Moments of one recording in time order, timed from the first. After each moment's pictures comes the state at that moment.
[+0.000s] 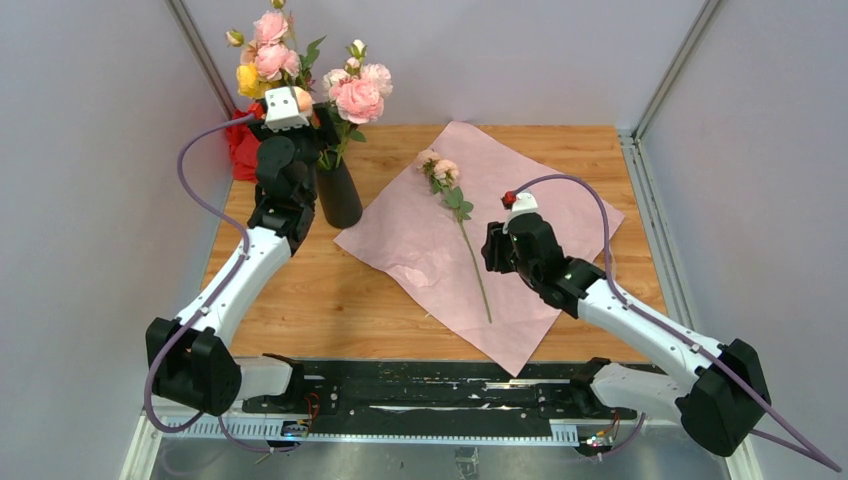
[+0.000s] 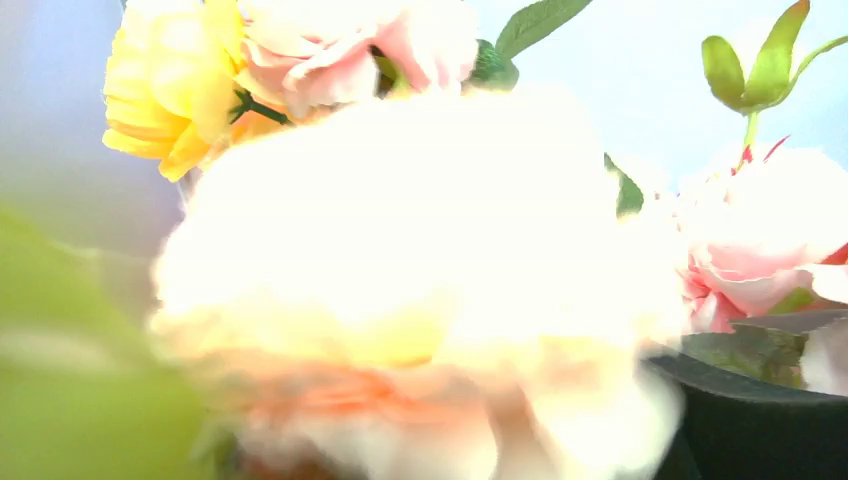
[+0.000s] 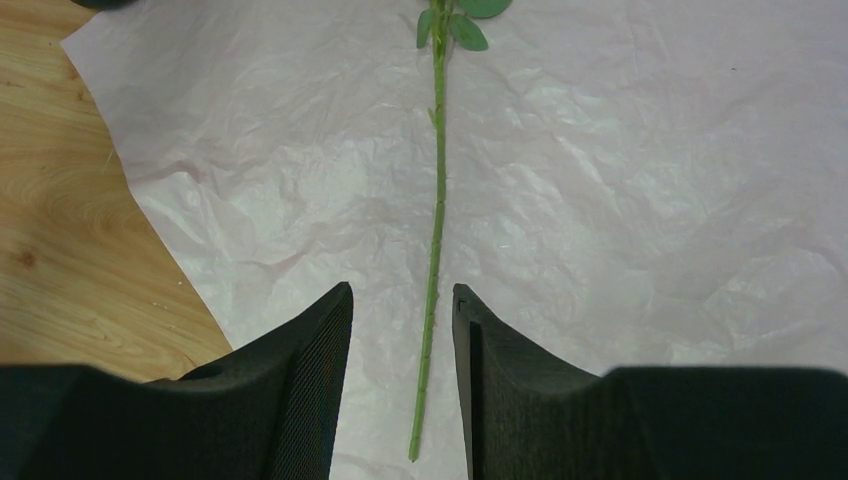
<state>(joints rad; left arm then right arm) -0.28 1.27 1.08 0.43 -0.44 -0.01 0.69 1.07 0.76 -0.23 0.25 0.33</state>
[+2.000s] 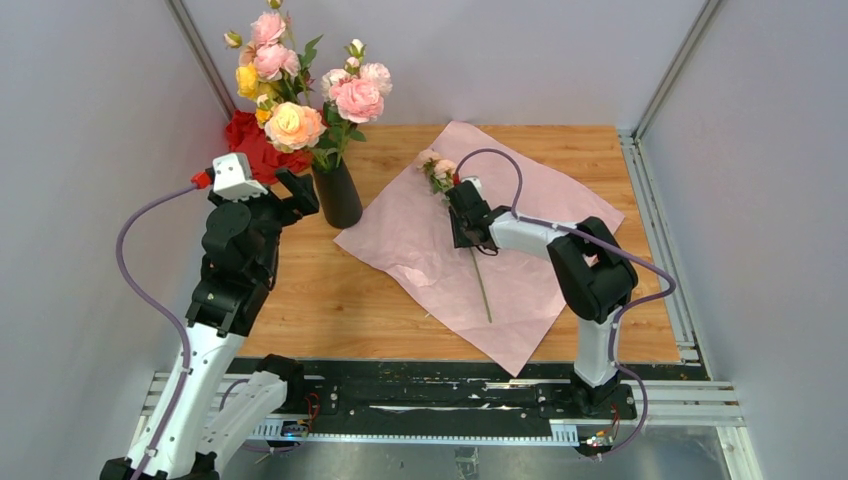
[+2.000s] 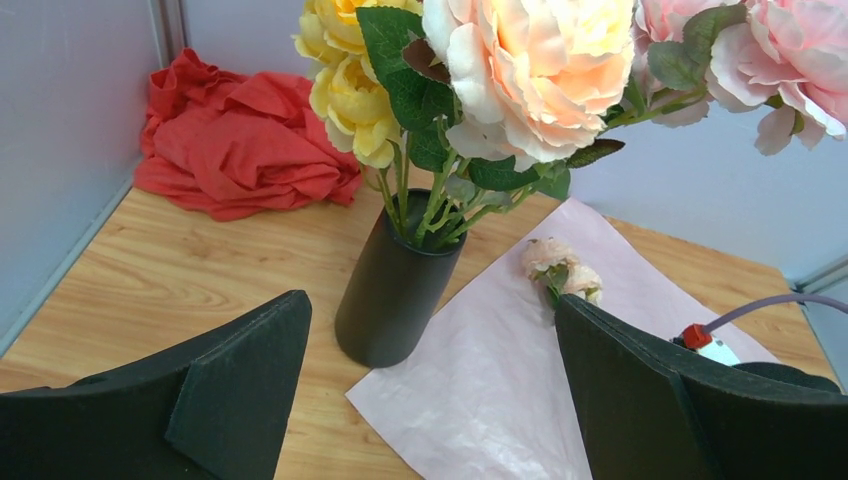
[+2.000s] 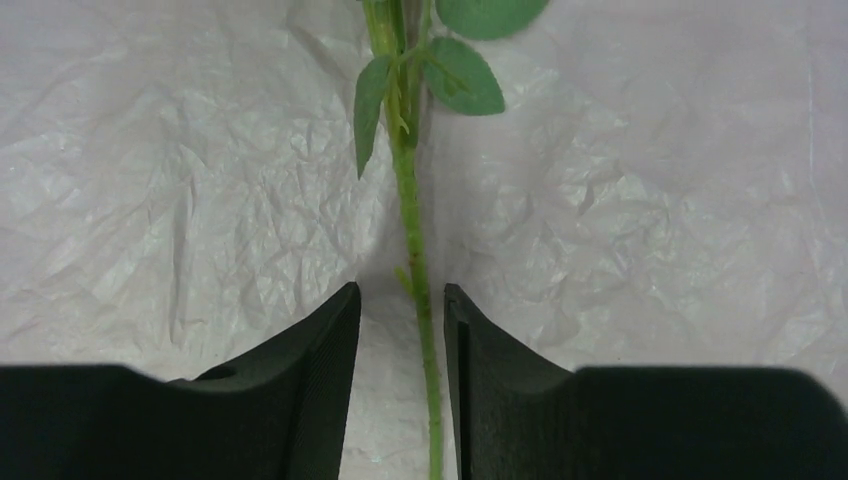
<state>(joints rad) -0.28 0.73 0.93 -0.21 -0.36 -0.32 0.62 1.92 1.22 -0.23 0.26 0.34</state>
